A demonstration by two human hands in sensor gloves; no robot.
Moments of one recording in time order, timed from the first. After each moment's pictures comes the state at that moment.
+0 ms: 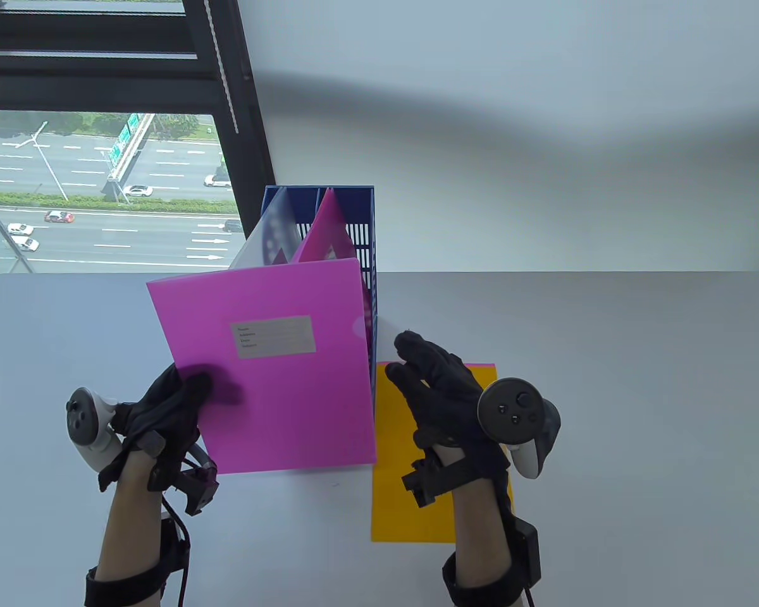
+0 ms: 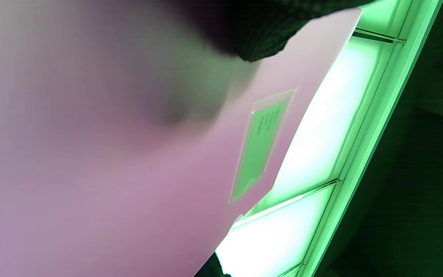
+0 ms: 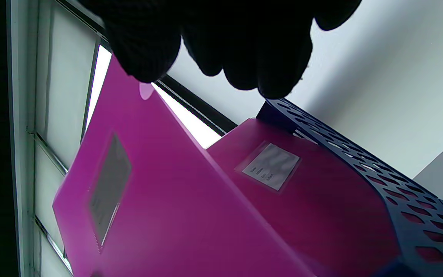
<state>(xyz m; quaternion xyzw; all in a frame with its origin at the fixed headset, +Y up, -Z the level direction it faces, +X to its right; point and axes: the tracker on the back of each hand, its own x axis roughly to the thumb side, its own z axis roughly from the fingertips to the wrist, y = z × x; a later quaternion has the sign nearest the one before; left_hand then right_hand) -0.330 -0.660 -0.366 0.09 -0.28 0.70 0.66 0.085 -0.606 -0.341 0.16 -0.14 0.83 0.52</state>
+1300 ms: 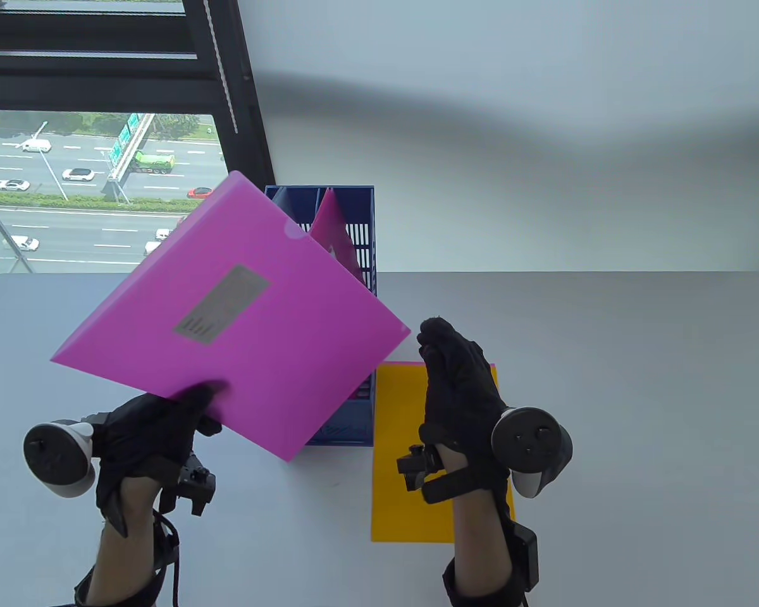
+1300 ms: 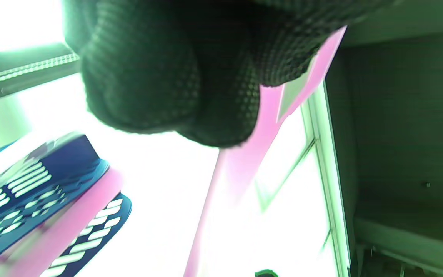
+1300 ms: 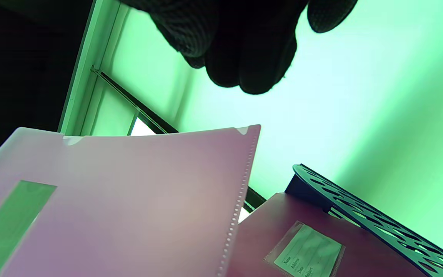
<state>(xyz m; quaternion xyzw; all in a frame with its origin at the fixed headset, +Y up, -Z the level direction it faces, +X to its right) -0.328 -0.586 -0.305 0.30 -0.27 0.53 0.75 0.099 -0.594 -0.321 0.12 -0.29 0.78 0.53</state>
